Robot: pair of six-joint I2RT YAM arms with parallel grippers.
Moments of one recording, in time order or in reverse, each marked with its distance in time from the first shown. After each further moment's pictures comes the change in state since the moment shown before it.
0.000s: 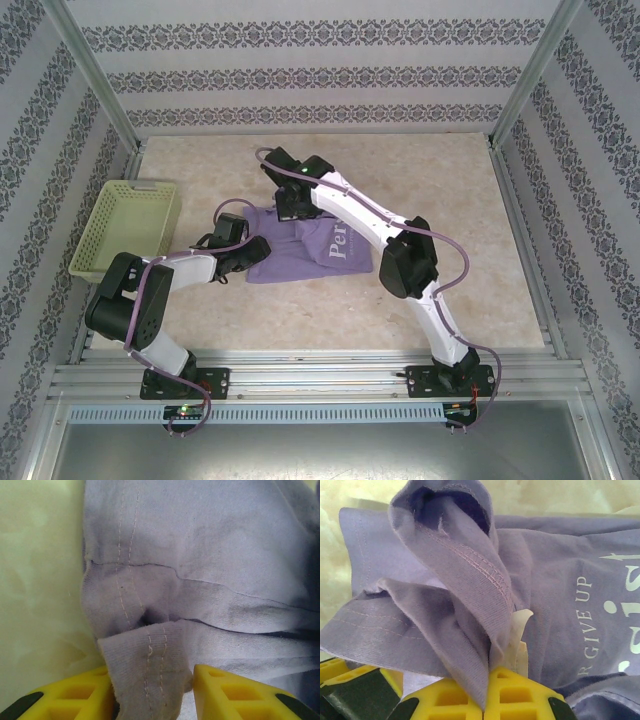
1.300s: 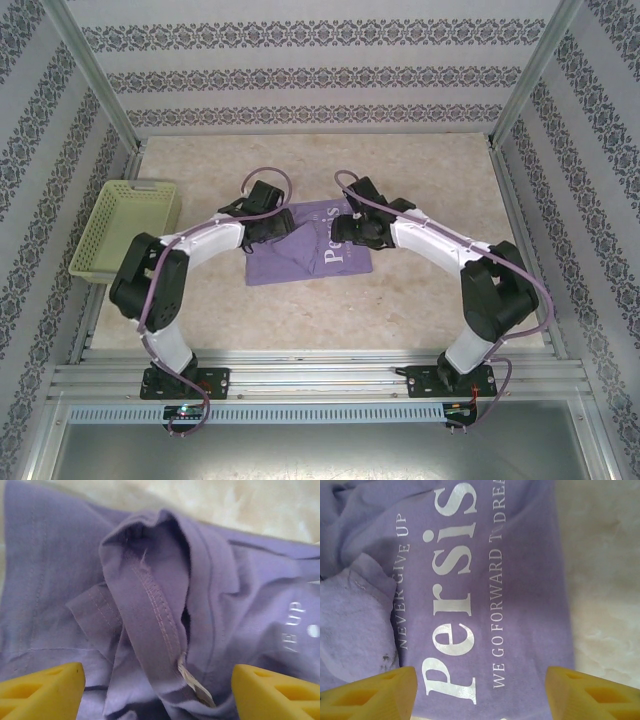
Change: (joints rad) left arm -0.144 0.177 0.467 -0.397 -0.267 0.082; right arm -0.214 -0.649 -1.087 0.590 -0.127 -0.021
